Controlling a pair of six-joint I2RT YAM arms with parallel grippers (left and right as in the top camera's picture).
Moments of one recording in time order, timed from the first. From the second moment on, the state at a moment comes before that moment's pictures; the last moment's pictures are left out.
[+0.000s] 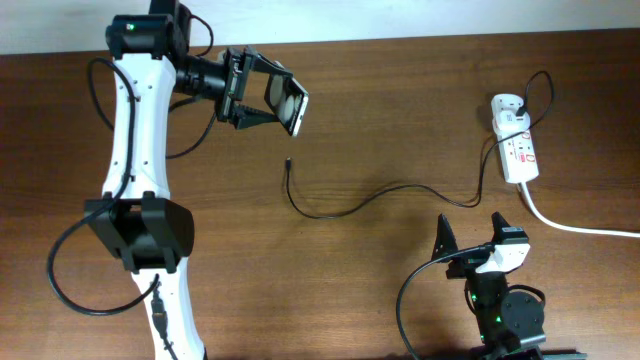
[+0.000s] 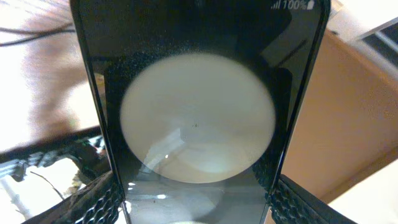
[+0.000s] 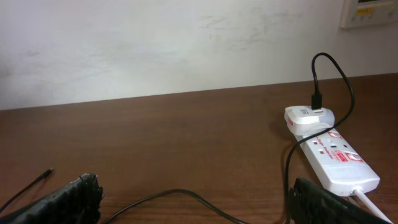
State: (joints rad) left arm -0.04 2.30 2.51 -1.68 1.14 -0.78; right arm 0.16 0.01 0.01 -0.06 0.11 0.15
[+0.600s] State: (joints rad) left arm 0.08 2.30 2.51 -1.69 1.17 -0.94; right arm 0.16 0.01 0.01 -0.06 0.11 0.15
